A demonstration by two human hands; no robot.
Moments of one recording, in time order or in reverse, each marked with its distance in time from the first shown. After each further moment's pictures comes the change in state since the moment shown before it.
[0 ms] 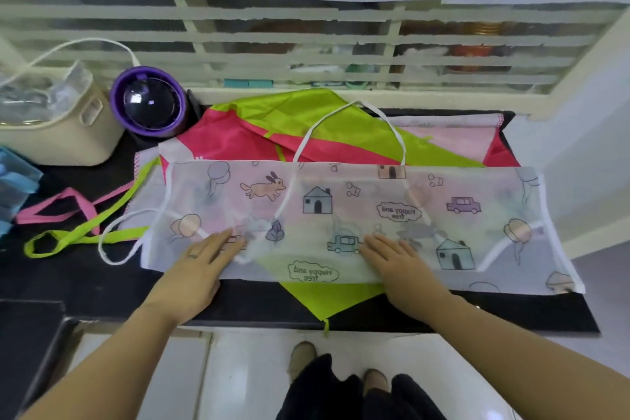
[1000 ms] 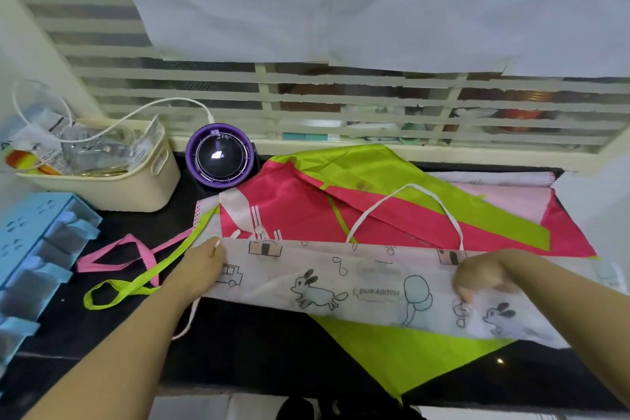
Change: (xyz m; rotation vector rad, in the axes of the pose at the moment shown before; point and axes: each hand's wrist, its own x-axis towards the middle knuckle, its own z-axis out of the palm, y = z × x) left_hand 0.043 -0.096 -0.077 -0.652 0.100 -0.531; right_hand 0.074 0.012 -0.114 0.204 -0.706 0.476
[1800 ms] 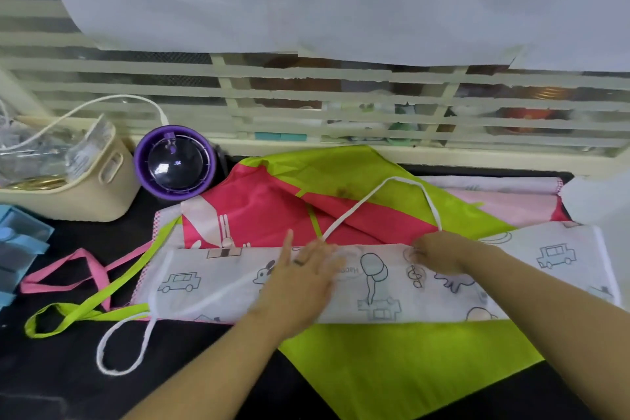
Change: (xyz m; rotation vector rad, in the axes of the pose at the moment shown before) left_hand 0.007 0.123 0.130 0.768 0.092 0.782; right_hand 0.077 0.009 -0.052 -0.182 0.387 -0.341
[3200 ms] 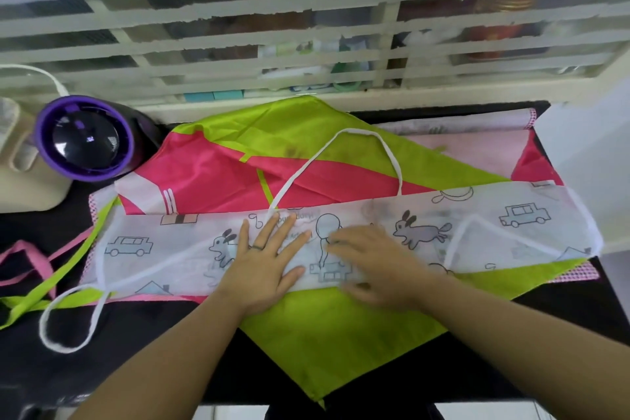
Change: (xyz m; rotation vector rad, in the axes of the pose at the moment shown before) left_hand -0.003 0.016 0.059 -0.063 -0.234 0.013; right_hand -0.025 -0.018 0.101 0.089 0.665 -0.533
